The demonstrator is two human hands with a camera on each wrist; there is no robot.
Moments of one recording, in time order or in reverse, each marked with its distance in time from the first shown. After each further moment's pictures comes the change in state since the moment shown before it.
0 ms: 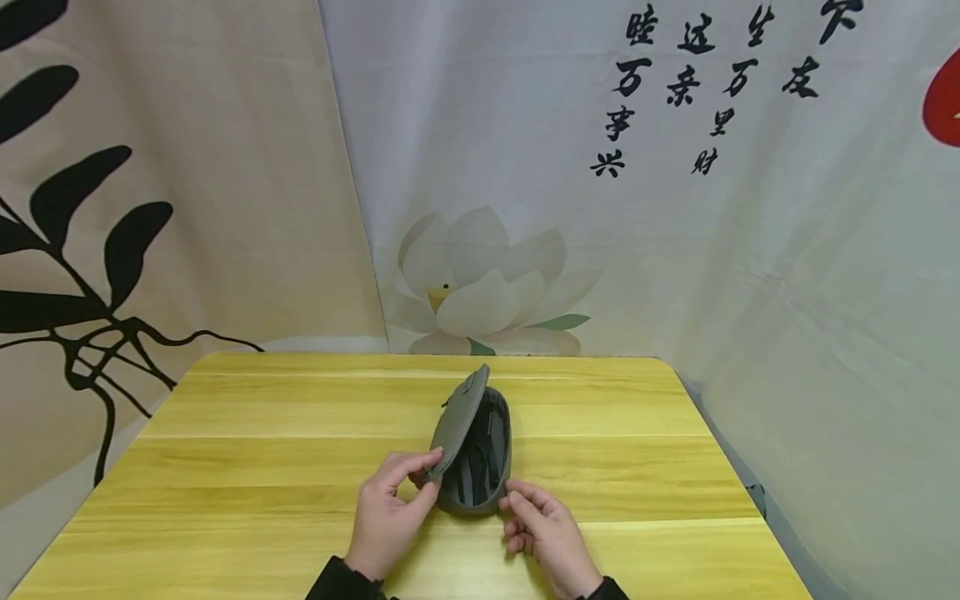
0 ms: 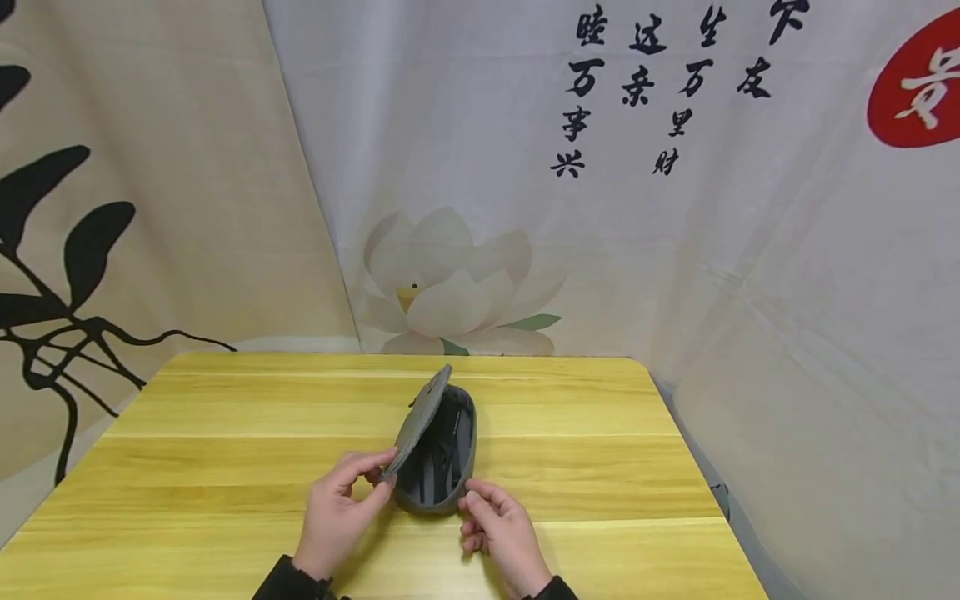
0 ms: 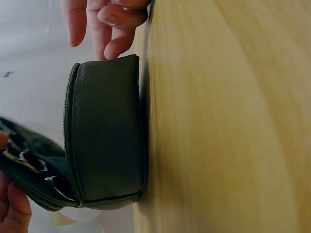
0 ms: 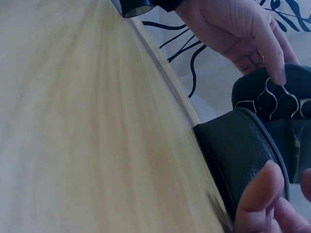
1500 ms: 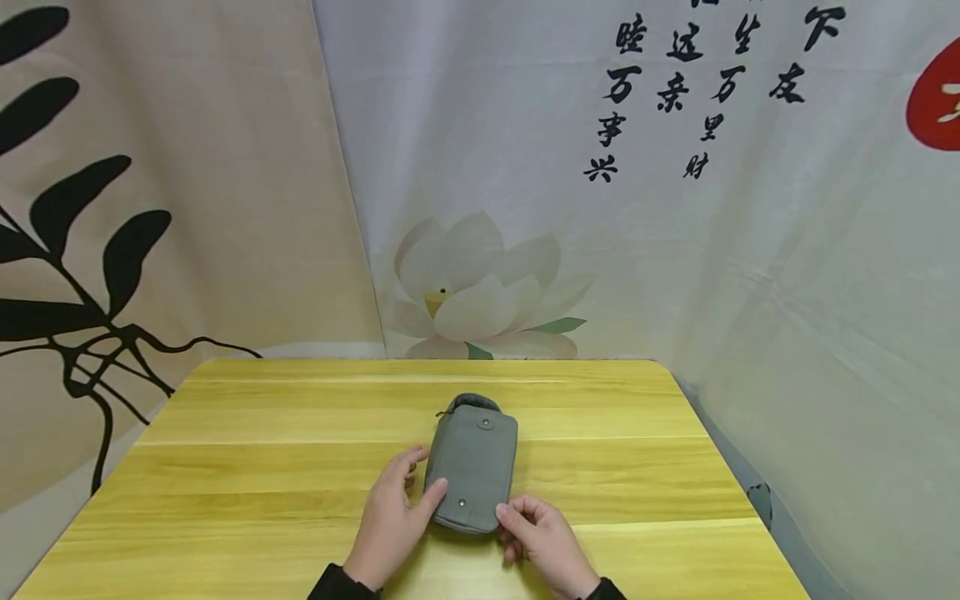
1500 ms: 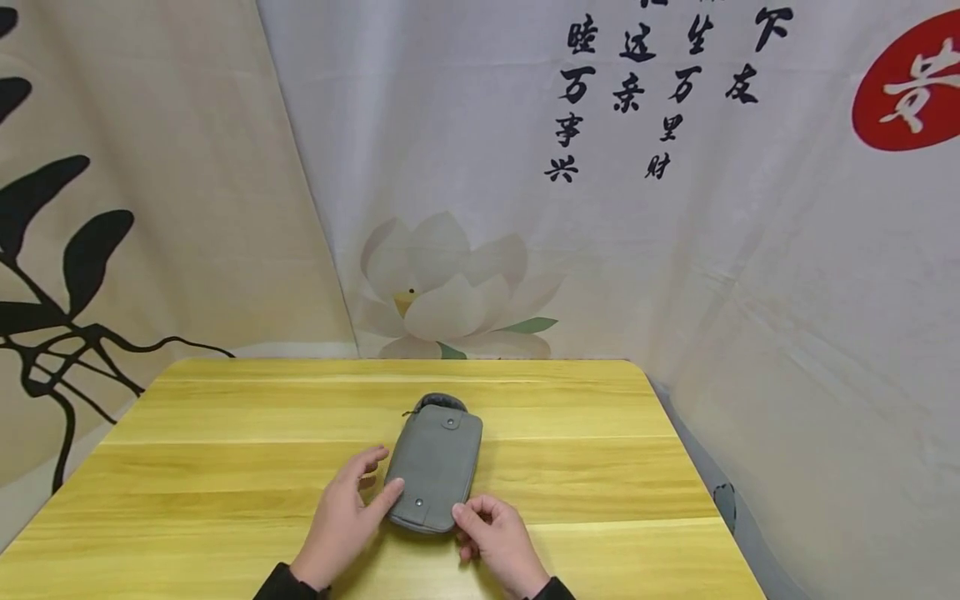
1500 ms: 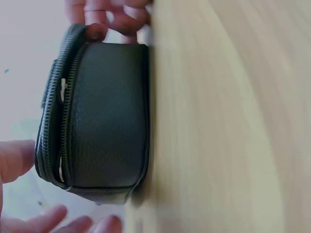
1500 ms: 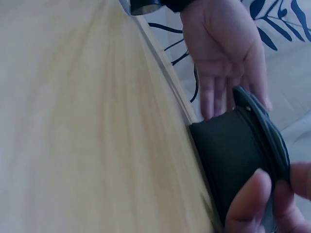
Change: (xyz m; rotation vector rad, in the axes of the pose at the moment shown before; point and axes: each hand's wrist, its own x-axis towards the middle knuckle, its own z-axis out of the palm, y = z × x) left_hand 0.002 0.006 0.002 0.246 -0.251 -0.369; right_hand -0.002 0.000 0.001 -0.114 -0.061 -0.010
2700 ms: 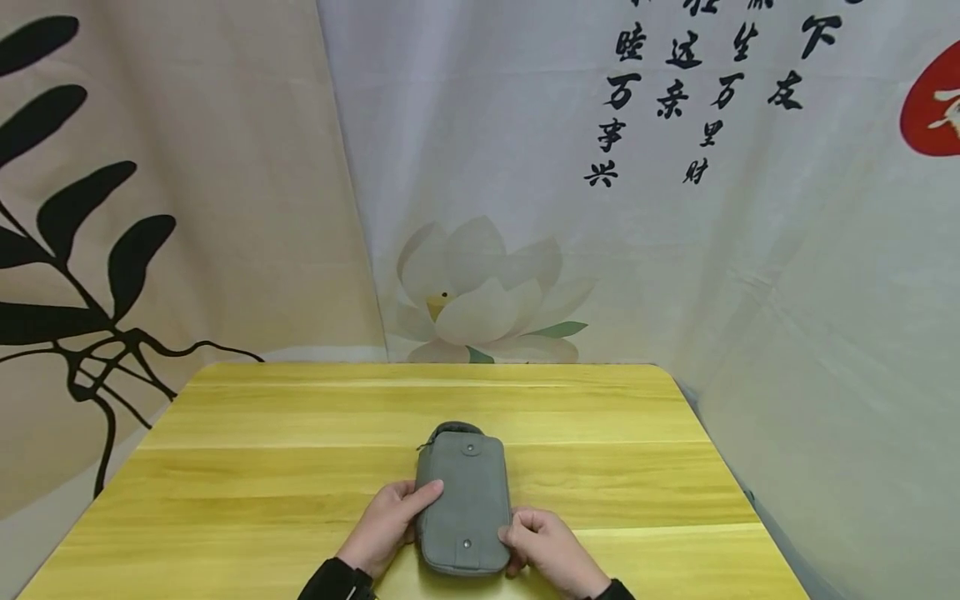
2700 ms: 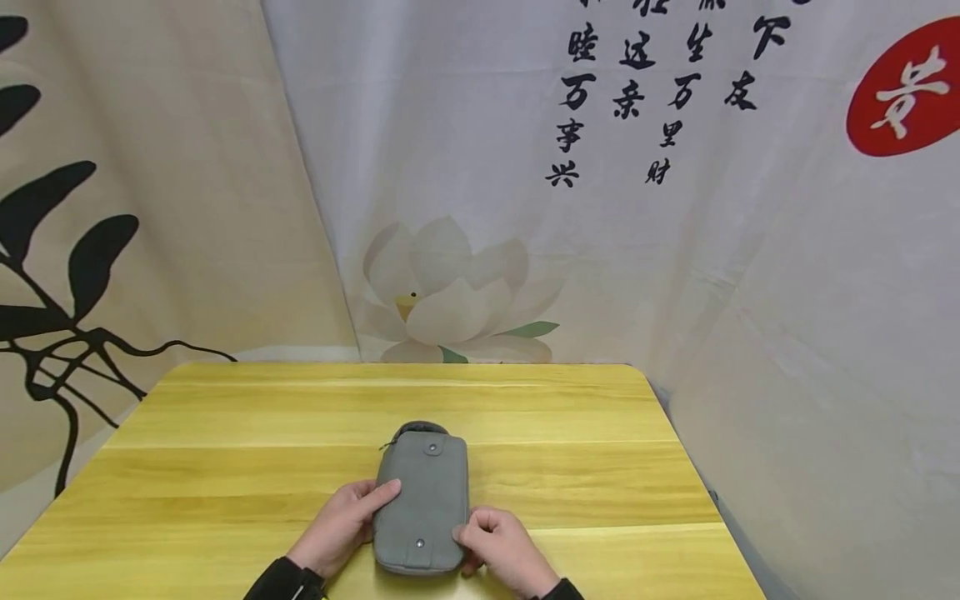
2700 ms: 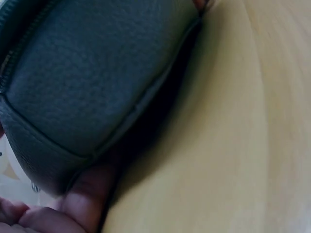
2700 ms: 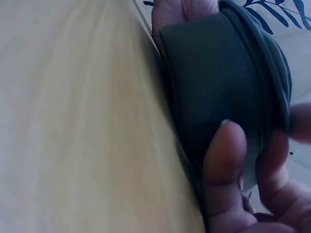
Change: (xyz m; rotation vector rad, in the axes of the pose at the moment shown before) left_hand 0.015 -0.036 -0.004 -0.753 -0.454 -0.410; right_hand -0.004 -0.003 -0.009 -0.207 -0.157 -0.076
